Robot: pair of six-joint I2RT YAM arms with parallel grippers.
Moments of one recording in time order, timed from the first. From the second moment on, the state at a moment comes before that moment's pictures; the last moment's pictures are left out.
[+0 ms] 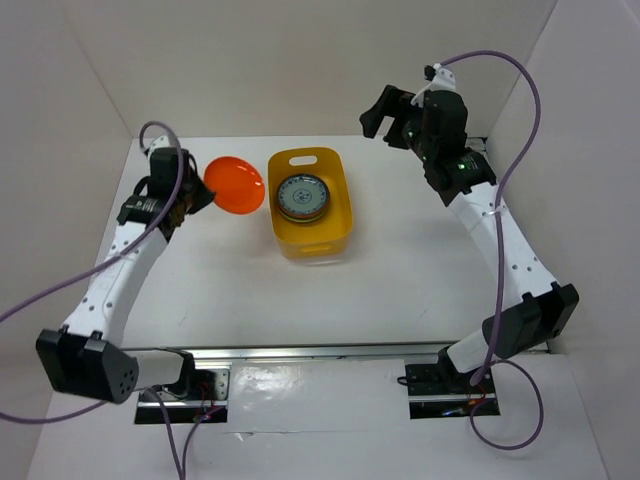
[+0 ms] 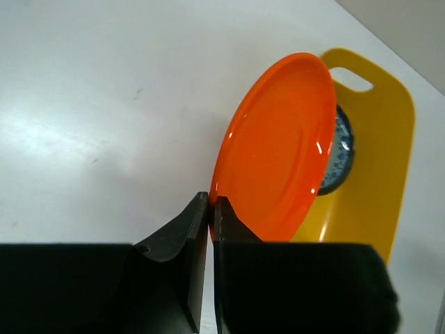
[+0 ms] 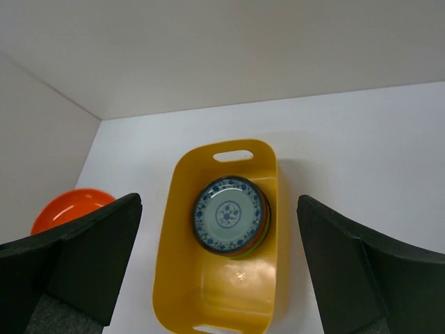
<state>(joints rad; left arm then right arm) -0.14 1.21 1.23 -0.64 -0.21 -0.69 0.35 1.48 1.66 -0.34 0.05 0.46</state>
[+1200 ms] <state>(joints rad) -0.33 2.06 1.83 -0.50 -0.01 -0.50 0.25 1.39 1.50 -0.39 -0.07 0.46</state>
